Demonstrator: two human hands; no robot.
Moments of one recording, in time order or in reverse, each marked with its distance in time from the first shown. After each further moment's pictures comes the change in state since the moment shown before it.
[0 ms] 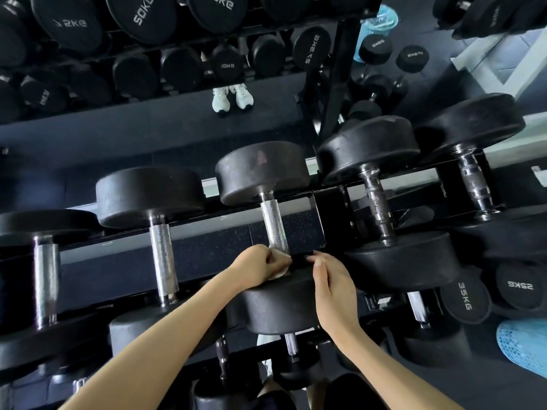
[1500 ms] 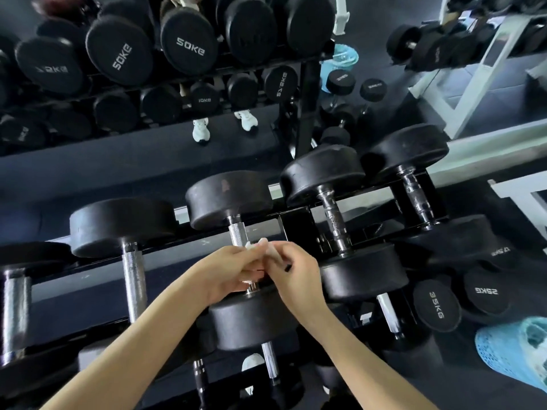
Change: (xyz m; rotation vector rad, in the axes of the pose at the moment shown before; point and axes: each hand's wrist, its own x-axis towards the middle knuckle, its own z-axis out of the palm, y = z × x) left_hand -0.044 0.078 -0.043 -0.846 -0.126 -0.228; right_hand 0.026 -0.075 -0.034 0.088 -0.098 -0.096
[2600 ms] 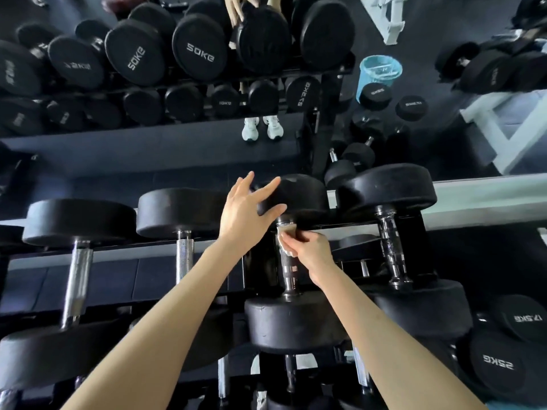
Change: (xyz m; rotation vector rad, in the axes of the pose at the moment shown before) left_hand 0.111 0.107 0.103 0.721 0.780 0.512; right_hand 0.152 0.094 -0.118 0.244 -0.209 0.405
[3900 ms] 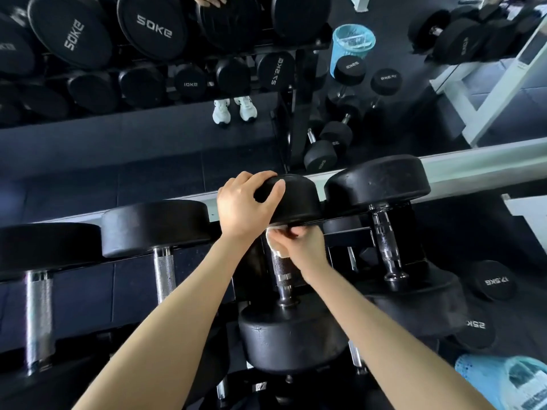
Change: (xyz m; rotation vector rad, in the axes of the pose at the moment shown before) left_hand 0.047 0.002 0.032 -0.145 0.229 0.088; right_hand 0.019 -0.005 0.005 -0.189 0.170 -0.111
